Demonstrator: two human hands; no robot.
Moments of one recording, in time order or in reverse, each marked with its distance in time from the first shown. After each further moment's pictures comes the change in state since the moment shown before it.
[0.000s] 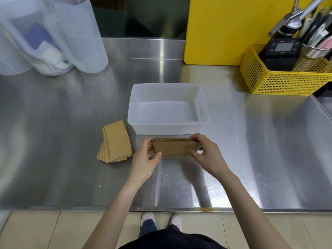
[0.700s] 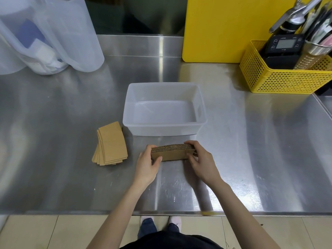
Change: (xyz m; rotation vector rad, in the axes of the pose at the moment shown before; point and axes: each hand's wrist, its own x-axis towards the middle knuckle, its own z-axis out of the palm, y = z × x) left_hand 0.010 -0.014 0.023 0.243 0.000 -0.098; right_hand -0.002 0.025 0.020 0.036 0.007 0.036
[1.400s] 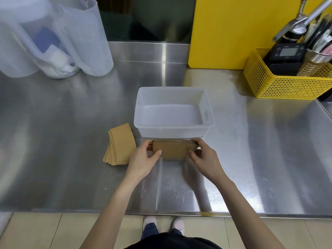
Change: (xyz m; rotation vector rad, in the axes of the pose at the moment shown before) left_hand -0.002 0.010 -0.051 -0.066 0.015 0.085; right_hand 0.005 -0.031 0.004 0.038 0.033 0.039
